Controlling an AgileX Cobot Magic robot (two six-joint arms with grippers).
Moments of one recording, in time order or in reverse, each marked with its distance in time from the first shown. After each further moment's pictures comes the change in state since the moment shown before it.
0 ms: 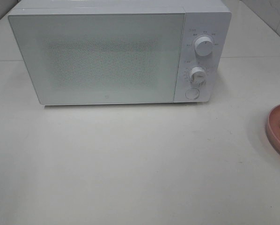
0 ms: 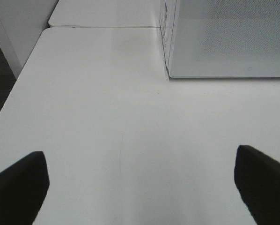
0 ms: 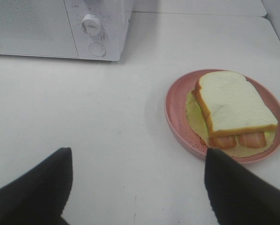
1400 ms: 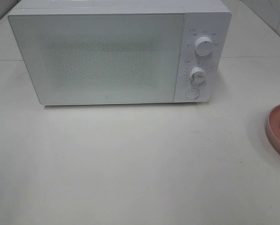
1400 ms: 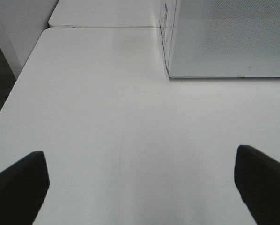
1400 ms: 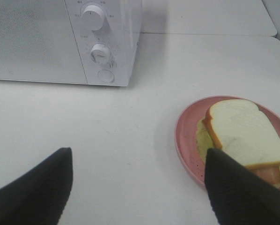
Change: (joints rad) left arm 0.000 0.000 0.000 0.000 0.000 0.000; right arm 0.000 0.216 -0.029 0.032 -0.210 0.000
